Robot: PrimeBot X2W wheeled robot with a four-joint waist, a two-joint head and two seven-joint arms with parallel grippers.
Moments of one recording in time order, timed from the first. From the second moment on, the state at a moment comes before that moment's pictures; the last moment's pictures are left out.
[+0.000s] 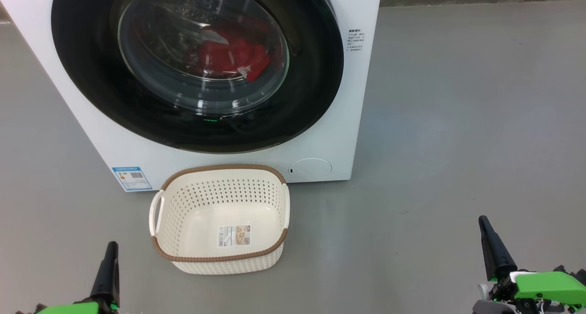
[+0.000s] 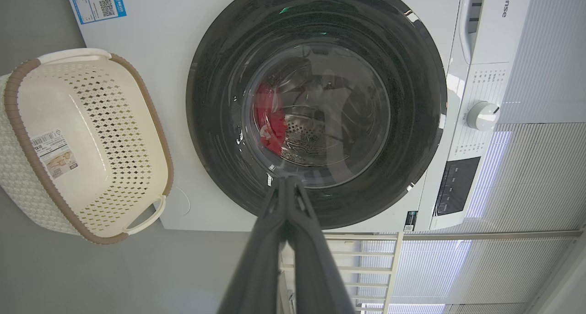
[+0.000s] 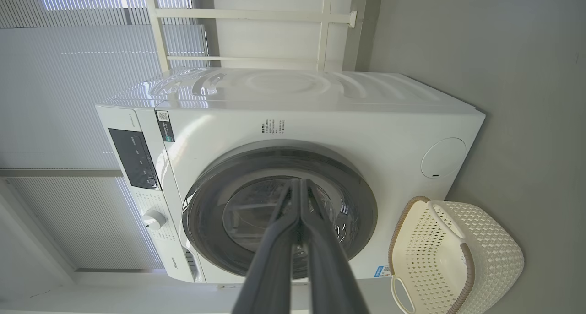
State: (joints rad) left arm -0.07 0.05 0.06 0.26 -1.62 -0.13 0.10; right arm -0.08 -0.05 -0.13 0.27 1.61 0.13 0.10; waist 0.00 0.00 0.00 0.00
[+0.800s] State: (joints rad) left arm -0.07 0.05 0.07 0.26 -1.62 -0.13 0.10; right arm -0.08 -0.05 -0.13 0.27 1.61 0.13 0.10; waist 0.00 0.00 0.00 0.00
